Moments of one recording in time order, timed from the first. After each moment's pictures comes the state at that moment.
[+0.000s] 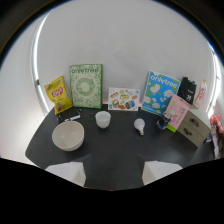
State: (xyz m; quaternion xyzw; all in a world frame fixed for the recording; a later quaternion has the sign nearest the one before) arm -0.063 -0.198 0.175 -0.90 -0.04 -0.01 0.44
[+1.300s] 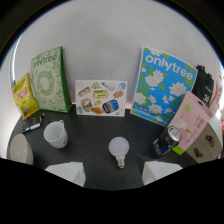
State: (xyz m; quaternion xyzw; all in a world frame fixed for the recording) arm 0.055 0.005 0.077 -0.91 -0.04 -0.01 0.41
